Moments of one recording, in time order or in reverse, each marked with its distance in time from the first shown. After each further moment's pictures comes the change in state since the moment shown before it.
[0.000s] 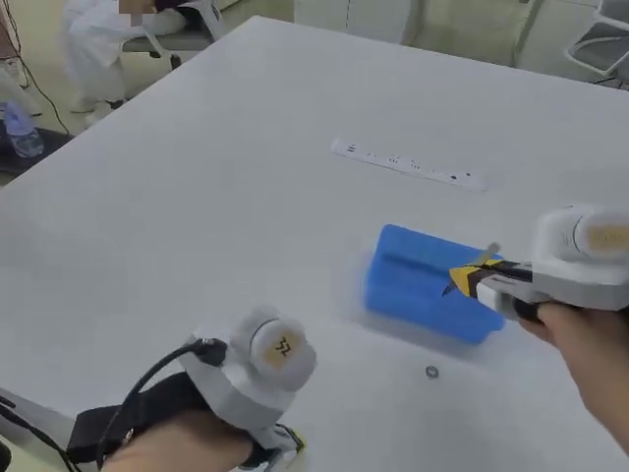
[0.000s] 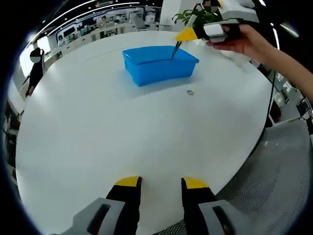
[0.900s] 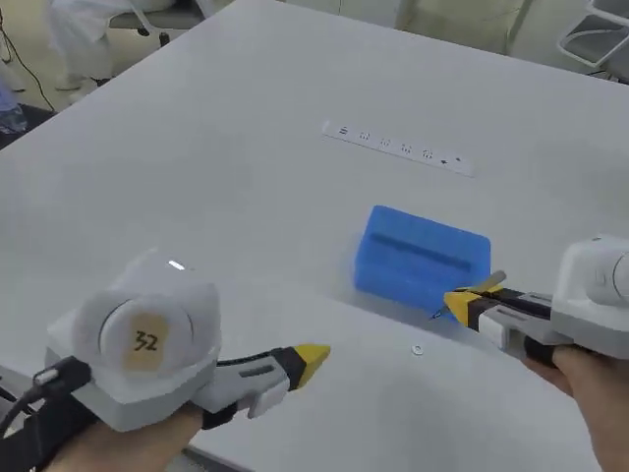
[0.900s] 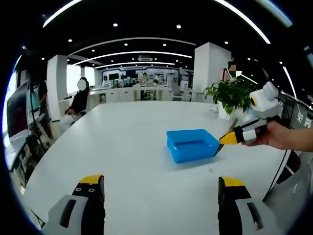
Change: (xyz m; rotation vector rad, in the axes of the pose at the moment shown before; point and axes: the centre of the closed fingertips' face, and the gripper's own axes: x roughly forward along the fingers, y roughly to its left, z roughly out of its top) left arm -0.100 0.040 0.077 -0.138 -0.665 0.292; right arm -0.033 0.050 -0.037 0.068 0.015 0.055
